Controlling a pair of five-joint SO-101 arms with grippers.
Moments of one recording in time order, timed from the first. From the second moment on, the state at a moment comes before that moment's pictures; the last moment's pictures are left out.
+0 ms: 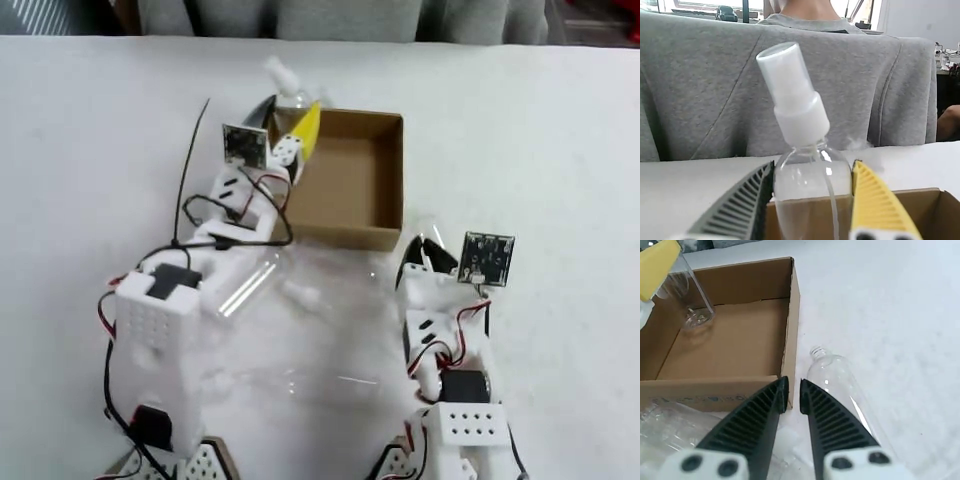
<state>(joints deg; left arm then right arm) 9.5 36.0 24.0 -51.7 6.5 -3.3 -78.2 95.3 15.3 -7.5</state>
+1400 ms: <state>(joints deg) 8.6 45.7 14.5 -51.8 2.9 -3.3 -78.2 95.5 15.3 -7.5</state>
